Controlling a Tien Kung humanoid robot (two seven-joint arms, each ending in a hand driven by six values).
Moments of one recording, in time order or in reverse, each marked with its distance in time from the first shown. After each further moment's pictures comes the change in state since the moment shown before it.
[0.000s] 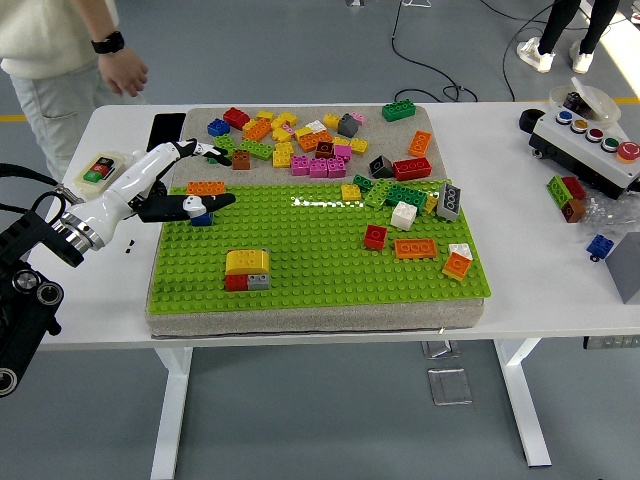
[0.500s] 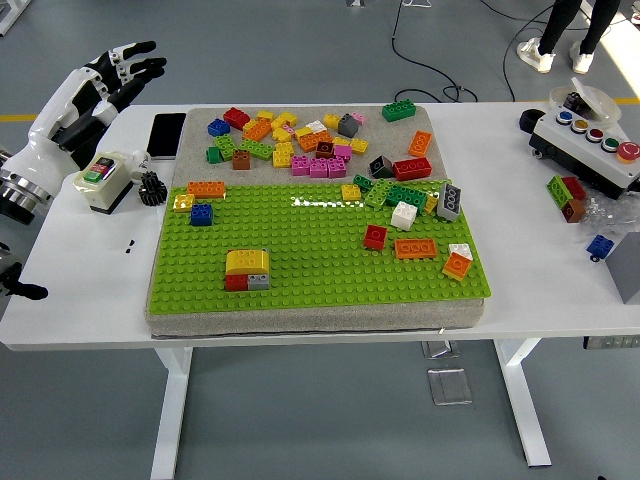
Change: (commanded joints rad) left arm -0.042 0.057 -0.064 0.003 -0.525 -0.076 0.084; right arm 0.009 0.003 0.004 0.000 -0.007 -0.009 -0.004
